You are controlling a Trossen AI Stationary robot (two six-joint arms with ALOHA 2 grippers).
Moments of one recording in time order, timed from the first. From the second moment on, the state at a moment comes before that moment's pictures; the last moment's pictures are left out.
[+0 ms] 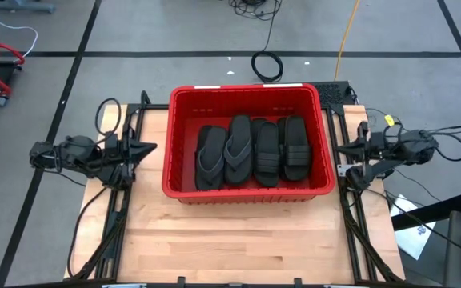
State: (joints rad) left arm -0.22 0.21 0.48 -0.13 -0.40 -0.04; right arm 0.40 0.00 0.72 -0.89 0.49 0.11
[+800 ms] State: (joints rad) left arm -0.22 0.22 0.48 -0.13 -0.41 -0.05; right arm 0.40 0.00 0.39 -0.39 0.29 0.16
